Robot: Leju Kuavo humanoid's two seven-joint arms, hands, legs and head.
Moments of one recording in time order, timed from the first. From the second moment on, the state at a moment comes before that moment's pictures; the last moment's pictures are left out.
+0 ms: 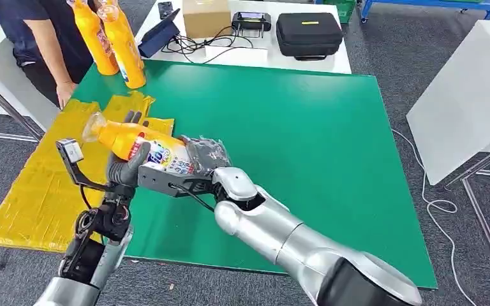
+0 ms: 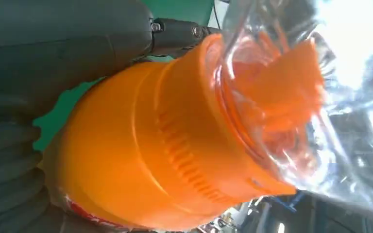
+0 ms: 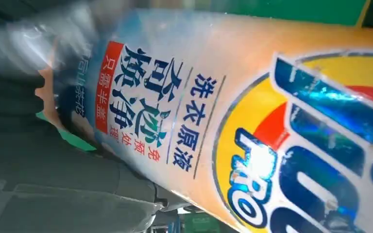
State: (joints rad) left arm -0.33 -0.01 -0.17 -1.25 0.57 -0.22 -0.26; right arm -0.85 0.36 1.12 -0.75 0.47 -0.13 0.38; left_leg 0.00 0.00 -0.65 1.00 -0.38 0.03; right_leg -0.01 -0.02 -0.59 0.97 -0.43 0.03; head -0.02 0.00
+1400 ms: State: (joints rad) left arm -0.29 -0.02 -0.13 -1.35 0.56 -0.16 -0.31; right arm -0.84 0.34 1.01 -0.67 0.43 -0.19 0.17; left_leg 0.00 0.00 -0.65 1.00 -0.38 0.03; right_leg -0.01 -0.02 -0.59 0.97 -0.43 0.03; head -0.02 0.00
